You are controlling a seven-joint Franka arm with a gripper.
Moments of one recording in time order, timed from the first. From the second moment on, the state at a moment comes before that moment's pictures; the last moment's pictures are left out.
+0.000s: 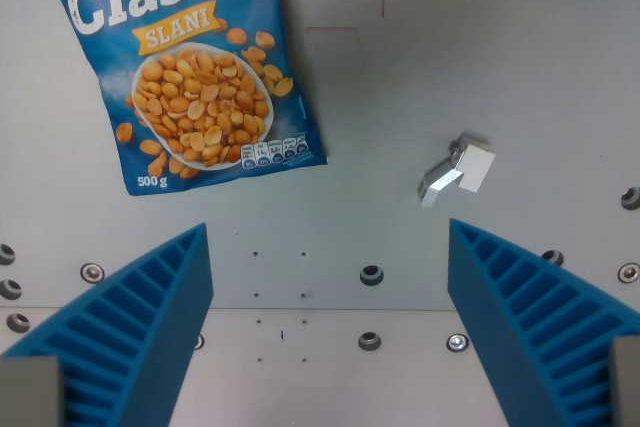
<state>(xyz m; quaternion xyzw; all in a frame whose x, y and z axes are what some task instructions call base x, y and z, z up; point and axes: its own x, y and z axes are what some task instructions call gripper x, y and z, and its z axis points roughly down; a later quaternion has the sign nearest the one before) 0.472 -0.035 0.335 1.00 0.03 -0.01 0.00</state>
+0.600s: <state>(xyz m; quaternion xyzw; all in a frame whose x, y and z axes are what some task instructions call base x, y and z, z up) 0.472 -0.036 0.335 1.00 0.03 -0.01 0.01</state>
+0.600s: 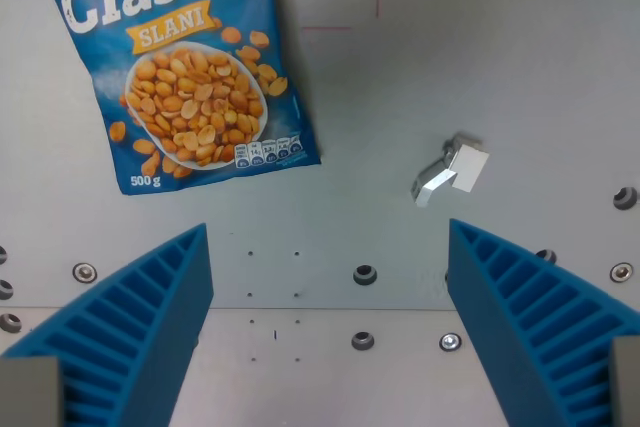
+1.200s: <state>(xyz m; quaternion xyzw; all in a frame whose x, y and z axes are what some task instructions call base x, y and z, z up) 0.472 -0.037 0.336 1.00 0.03 -0.01 0.04</state>
